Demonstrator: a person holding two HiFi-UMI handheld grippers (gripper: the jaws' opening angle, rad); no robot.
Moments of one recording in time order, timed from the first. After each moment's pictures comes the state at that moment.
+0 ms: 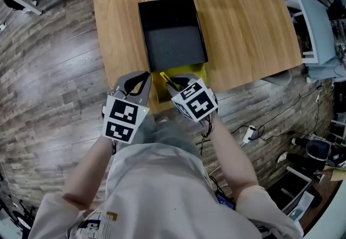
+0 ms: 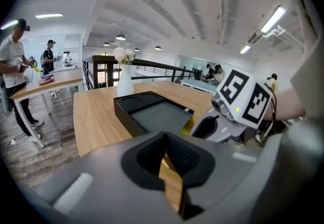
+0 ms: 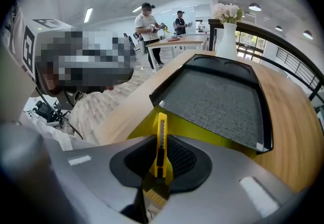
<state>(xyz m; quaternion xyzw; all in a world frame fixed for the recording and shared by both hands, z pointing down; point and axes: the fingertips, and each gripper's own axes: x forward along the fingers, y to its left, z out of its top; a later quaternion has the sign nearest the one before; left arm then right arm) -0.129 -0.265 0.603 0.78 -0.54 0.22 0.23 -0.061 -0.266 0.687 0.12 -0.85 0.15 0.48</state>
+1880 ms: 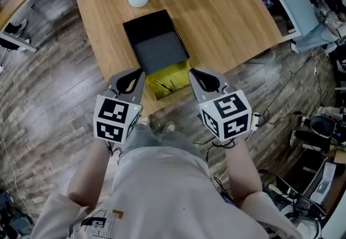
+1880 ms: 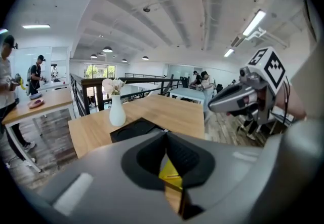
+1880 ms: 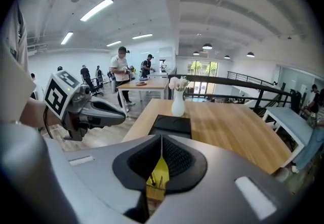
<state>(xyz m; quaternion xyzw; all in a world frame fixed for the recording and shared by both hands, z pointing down) -0.134 -0.252 0.470 0.82 -0.50 0.20 0.17 -0.010 -0.267 0.450 0.36 -0.87 0.12 0.31</state>
